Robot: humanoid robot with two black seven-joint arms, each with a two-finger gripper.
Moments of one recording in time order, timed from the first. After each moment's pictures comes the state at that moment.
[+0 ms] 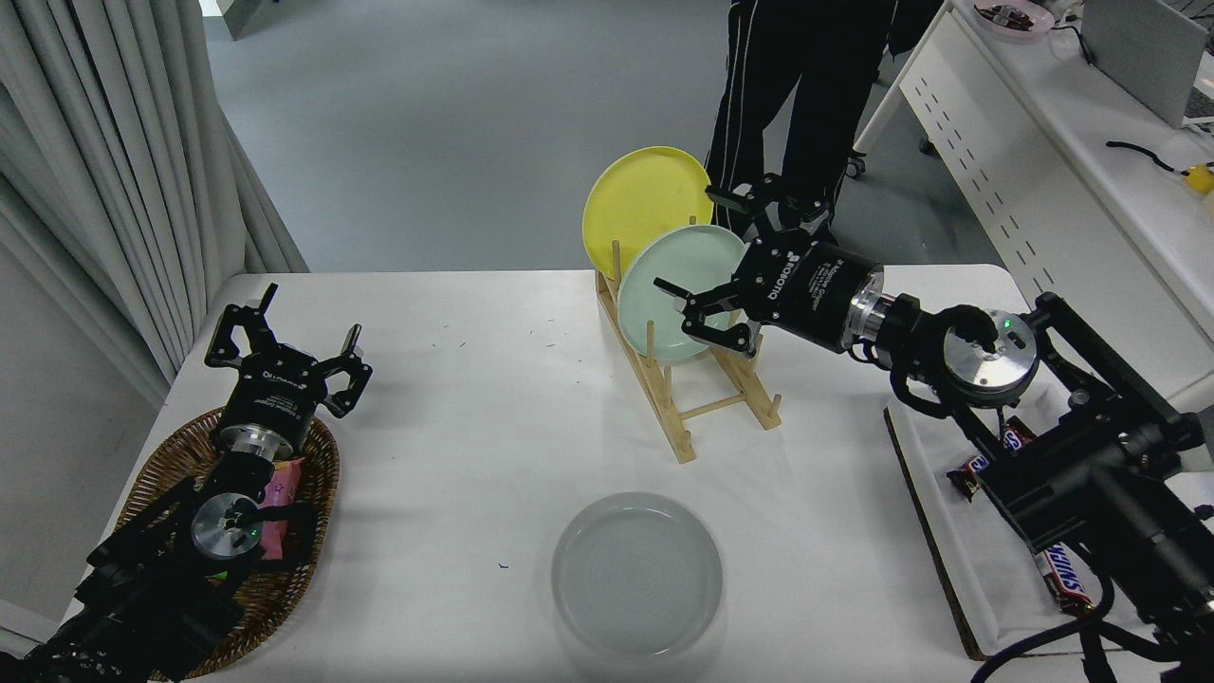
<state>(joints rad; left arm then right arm) -0.51 0.25 -1.06 -0.52 0.07 -0.57 -0.44 0.65 -0.22 1.16 1.25 -0.02 -0.12 -0.34</state>
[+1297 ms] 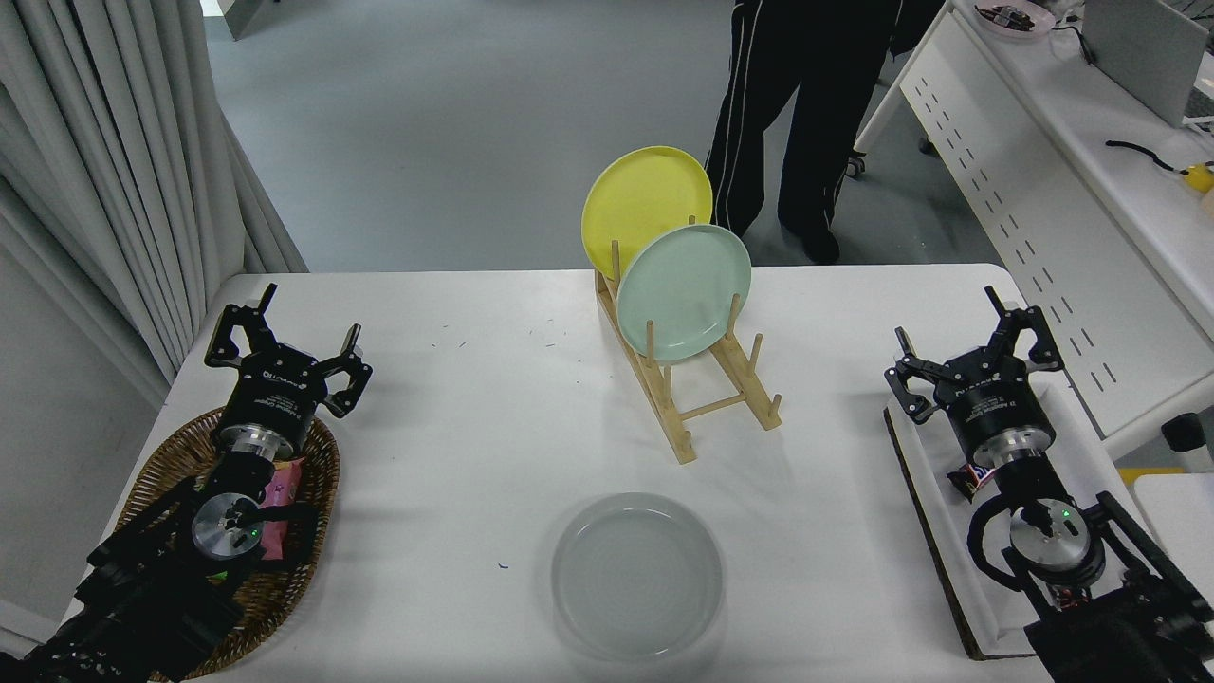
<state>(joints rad) -0.51 0.25 -1.06 -0.52 0.07 -0.57 -0.44 0.37 -0.17 1.35 0.84 -0.21 0.26 0.22</state>
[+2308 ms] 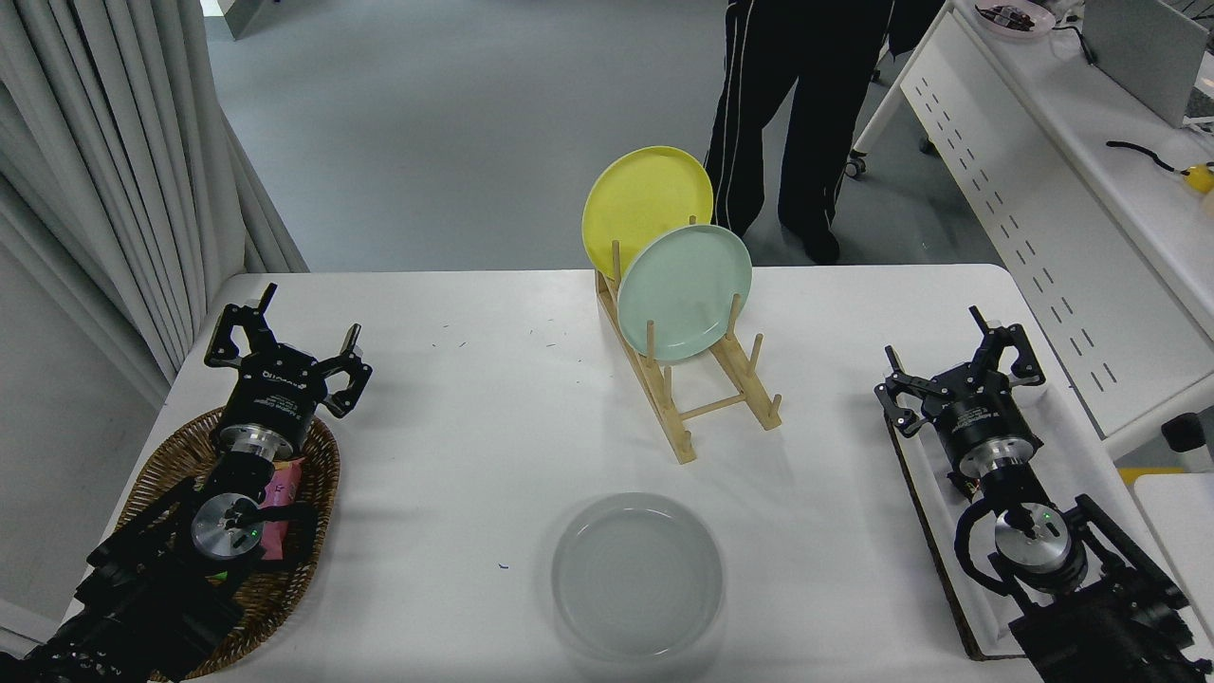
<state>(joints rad) -0.51 0.25 -1.06 -0.52 0.07 -0.57 -0.44 0.44 -0.15 1.29 0.68 -0.20 0.29 0.23</state>
